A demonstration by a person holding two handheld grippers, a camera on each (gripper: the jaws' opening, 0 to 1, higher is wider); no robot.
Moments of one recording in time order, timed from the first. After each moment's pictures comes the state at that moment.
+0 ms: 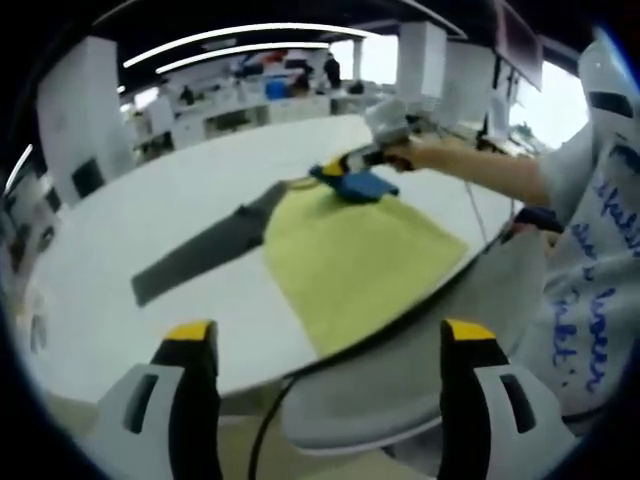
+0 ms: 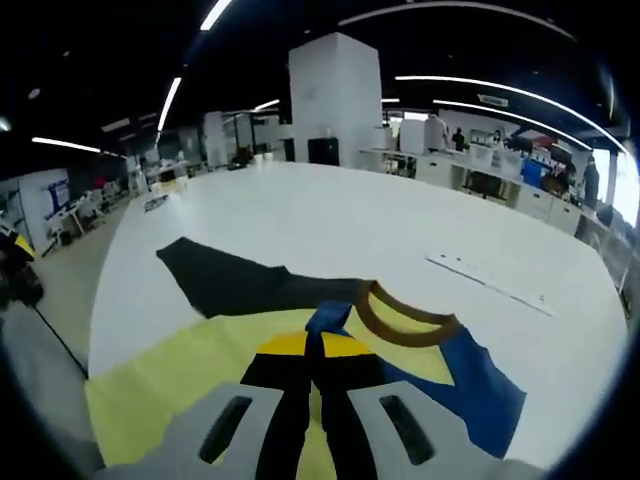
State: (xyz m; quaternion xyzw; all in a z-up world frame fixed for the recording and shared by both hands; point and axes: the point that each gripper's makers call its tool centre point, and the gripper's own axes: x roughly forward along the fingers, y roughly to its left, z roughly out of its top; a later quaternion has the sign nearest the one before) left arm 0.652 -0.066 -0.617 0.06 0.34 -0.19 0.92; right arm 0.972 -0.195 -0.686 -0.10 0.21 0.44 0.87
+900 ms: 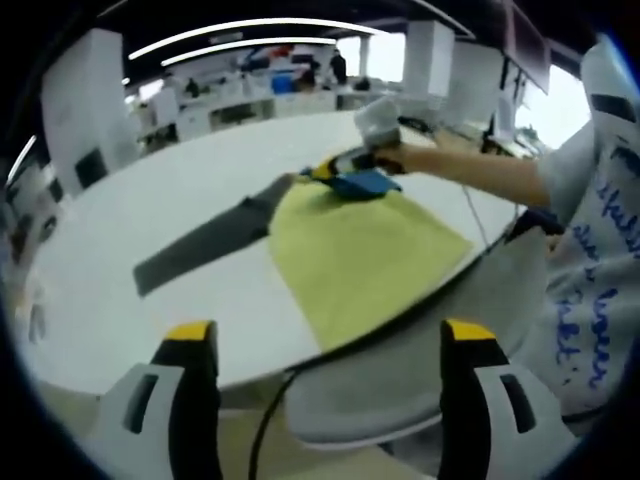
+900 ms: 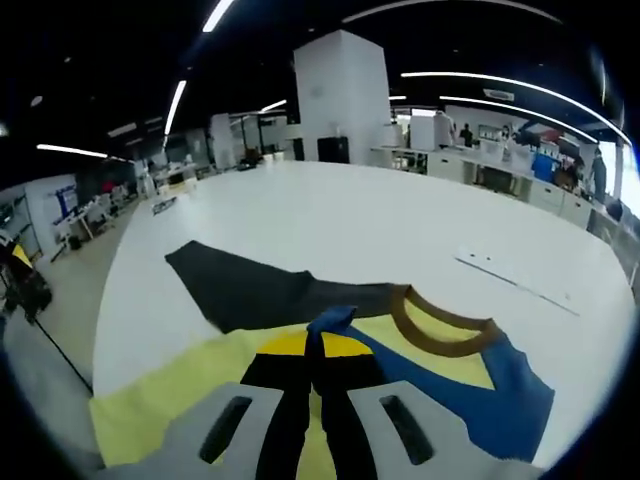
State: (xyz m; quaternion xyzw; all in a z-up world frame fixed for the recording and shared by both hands) left arm 0.651 -0.057 -0.622 0.05 0.35 -0.18 0.92; right arm 0.966 -0.151 -0.694 -0.09 0.22 0.46 0.86
